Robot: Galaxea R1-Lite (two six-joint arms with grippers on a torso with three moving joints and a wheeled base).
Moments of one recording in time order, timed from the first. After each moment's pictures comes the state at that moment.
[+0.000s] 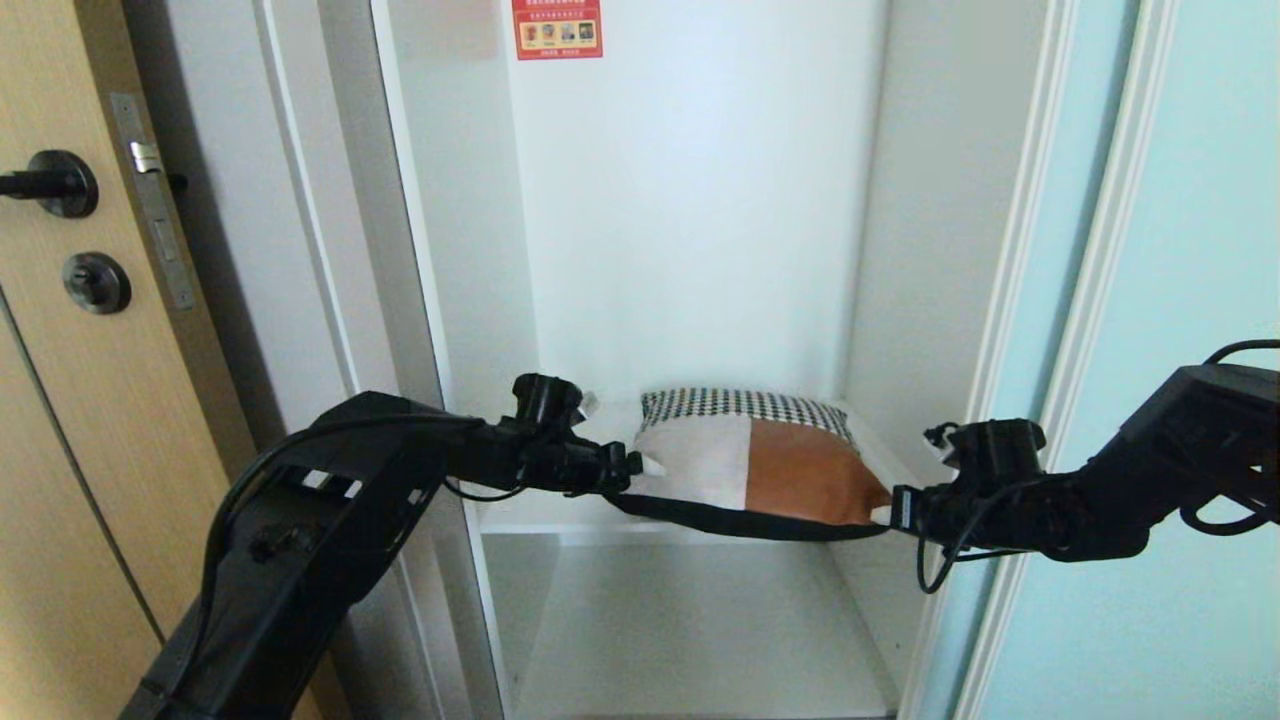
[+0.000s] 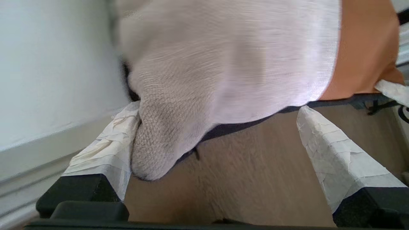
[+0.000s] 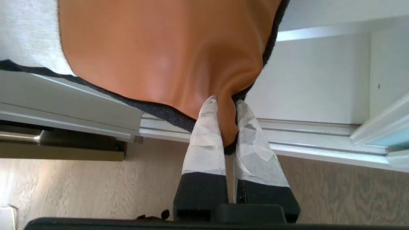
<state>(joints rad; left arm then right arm) -0.30 2.70 -1.93 -0.10 -0.52 -0.38 0.00 2.34 -1.08 -0.55 0.35 0.33</state>
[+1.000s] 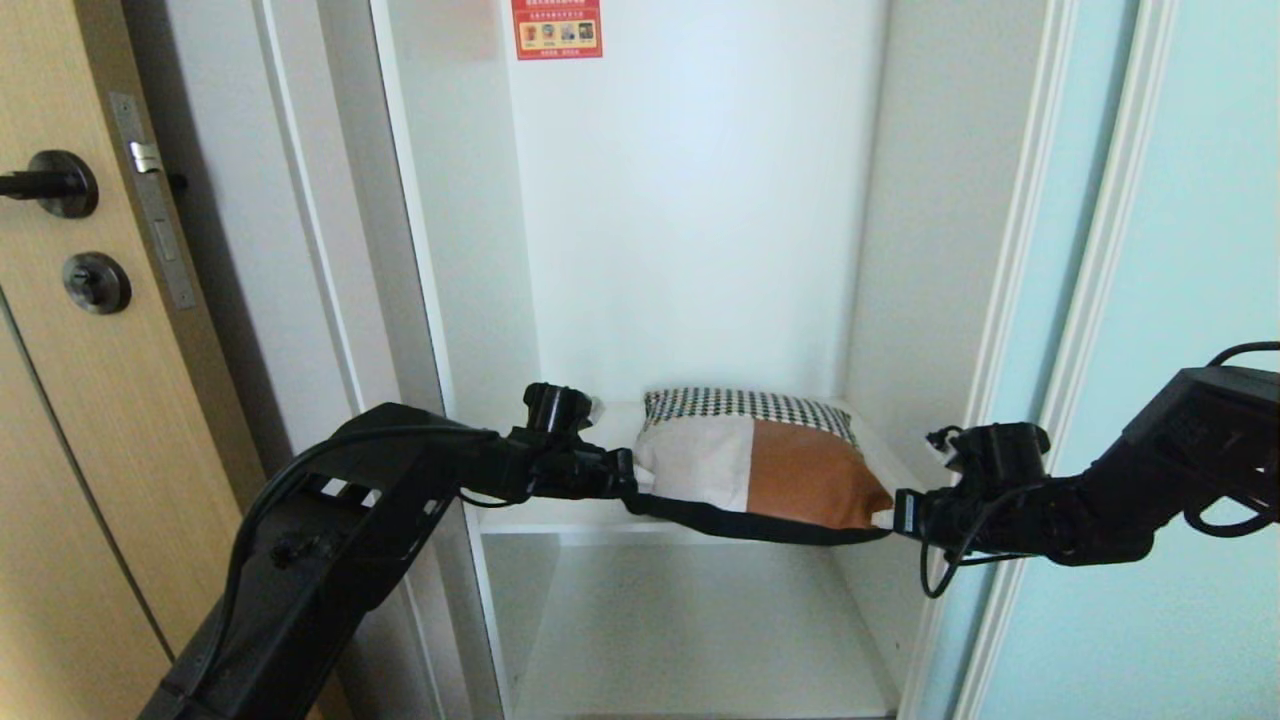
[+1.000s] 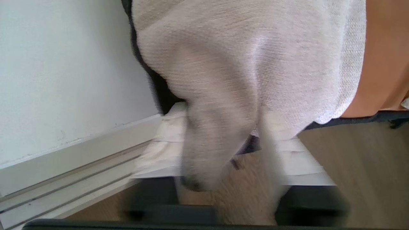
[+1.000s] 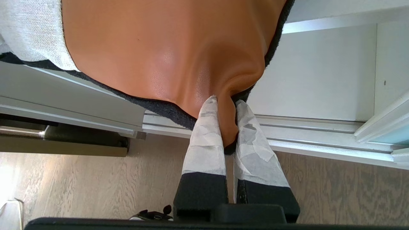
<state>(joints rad) -0.31 2.73 -1.94 -0.16 -0.44 -0.38 0.00 2.34 -1.06 -0.55 0.37 0.32</state>
